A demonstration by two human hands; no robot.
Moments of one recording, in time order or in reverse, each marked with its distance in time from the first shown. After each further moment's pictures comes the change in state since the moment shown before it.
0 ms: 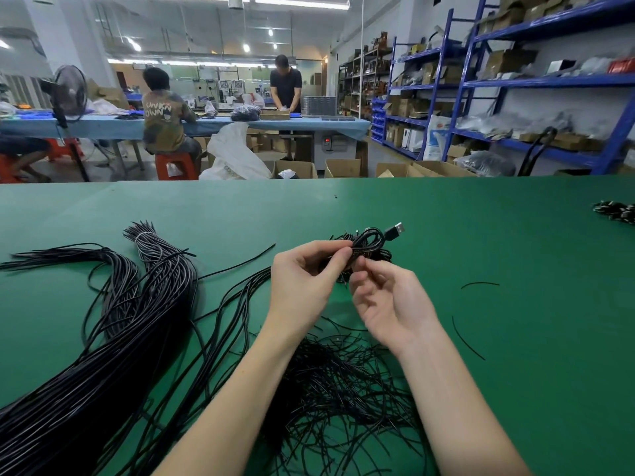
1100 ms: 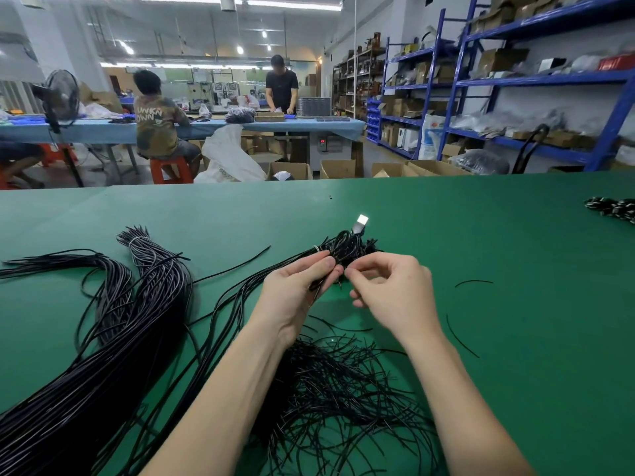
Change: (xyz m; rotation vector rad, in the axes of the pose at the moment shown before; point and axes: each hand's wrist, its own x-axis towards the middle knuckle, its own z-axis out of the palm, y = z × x) left_hand 0.006 -0.004 -0.006 -0.599 0.090 -0.611; right_hand 0.003 -0.005 -0.015 -1.147 0.208 -0.685
